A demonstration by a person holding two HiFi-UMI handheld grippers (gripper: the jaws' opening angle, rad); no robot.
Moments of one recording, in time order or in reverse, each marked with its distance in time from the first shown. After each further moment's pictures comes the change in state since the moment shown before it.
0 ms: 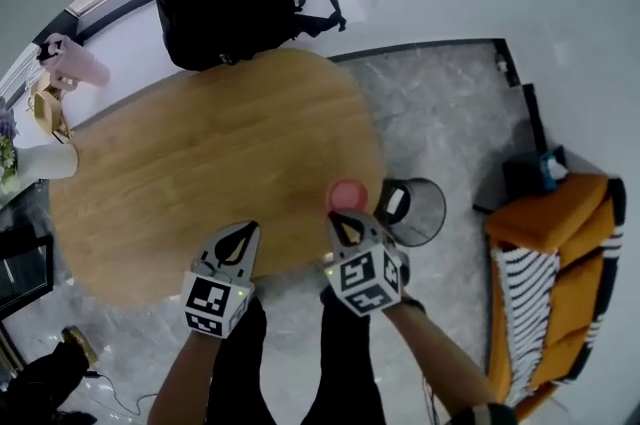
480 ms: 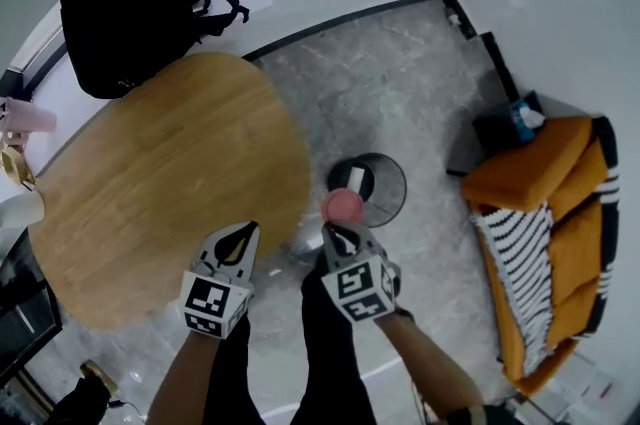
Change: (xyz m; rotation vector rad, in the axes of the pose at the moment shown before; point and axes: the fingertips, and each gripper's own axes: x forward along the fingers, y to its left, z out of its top) left arm 0.085 -0.119 0.024 0.100 0.047 -0.172; right arm -0.059 -0.064 -0.116 0.261 0.009 -0.104
